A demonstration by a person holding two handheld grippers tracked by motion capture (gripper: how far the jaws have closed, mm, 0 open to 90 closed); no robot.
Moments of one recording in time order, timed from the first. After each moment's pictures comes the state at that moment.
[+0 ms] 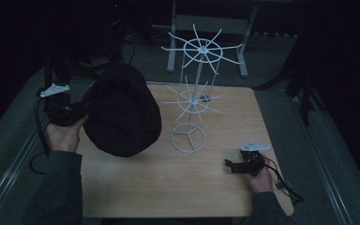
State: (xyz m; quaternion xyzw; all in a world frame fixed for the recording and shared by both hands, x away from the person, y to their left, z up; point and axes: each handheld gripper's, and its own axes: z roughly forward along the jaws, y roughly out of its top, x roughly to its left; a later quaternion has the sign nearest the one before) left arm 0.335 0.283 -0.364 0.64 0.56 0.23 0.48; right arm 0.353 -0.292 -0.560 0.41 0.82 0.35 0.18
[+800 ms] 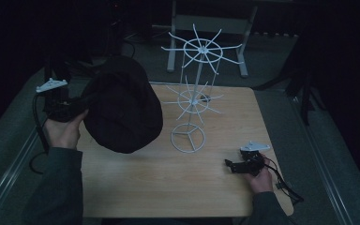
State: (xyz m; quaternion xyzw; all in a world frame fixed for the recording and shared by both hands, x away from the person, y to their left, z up) left arm 0.335 0.280 -0.348 0.63 0.55 0.23 0.50; right arm 0.353 -0.292 -0.560 0.41 0.82 0.35 0.18
